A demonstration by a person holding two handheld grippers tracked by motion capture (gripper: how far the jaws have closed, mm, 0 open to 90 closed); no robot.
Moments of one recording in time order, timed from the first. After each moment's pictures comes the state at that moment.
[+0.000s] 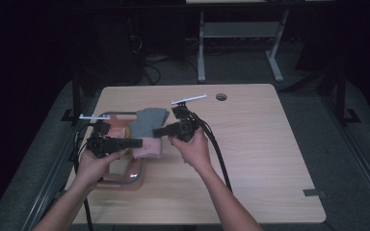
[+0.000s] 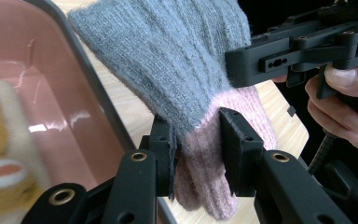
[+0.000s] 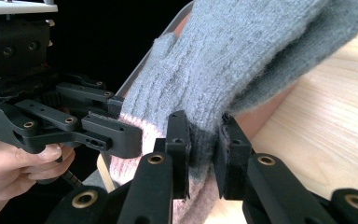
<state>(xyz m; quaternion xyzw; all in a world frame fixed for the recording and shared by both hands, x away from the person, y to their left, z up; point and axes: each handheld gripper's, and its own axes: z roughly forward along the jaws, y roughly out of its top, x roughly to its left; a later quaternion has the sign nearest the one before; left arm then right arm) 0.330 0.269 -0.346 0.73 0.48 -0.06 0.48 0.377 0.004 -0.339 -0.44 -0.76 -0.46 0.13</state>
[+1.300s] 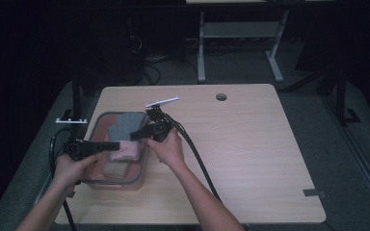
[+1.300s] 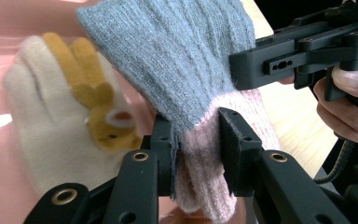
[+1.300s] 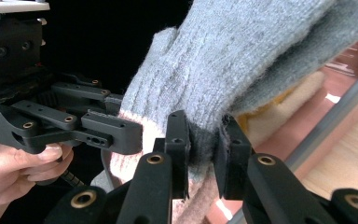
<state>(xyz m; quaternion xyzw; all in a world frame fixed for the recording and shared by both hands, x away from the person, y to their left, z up) 0.328 0.332 -0.359 0.72 0.53 -0.04 0.45 0.394 0.075 -0.362 -0.44 -0.76 -0.44 0.17</state>
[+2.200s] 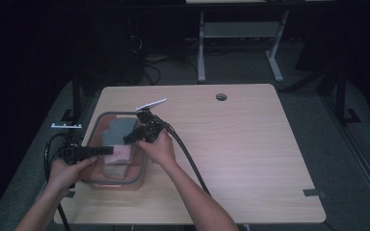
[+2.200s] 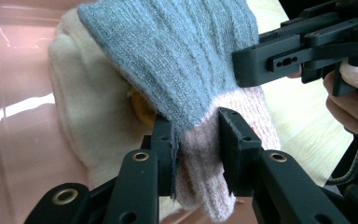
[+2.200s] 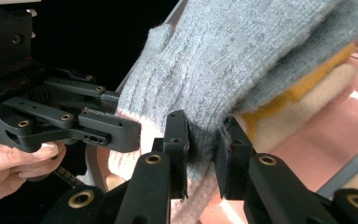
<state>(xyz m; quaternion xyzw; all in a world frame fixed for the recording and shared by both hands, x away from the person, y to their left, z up) 0.327 0.354 -0.378 0.72 0.55 -0.05 0.43 0.403 0.103 -0.378 -0.43 -0.78 -0.41 0.18</state>
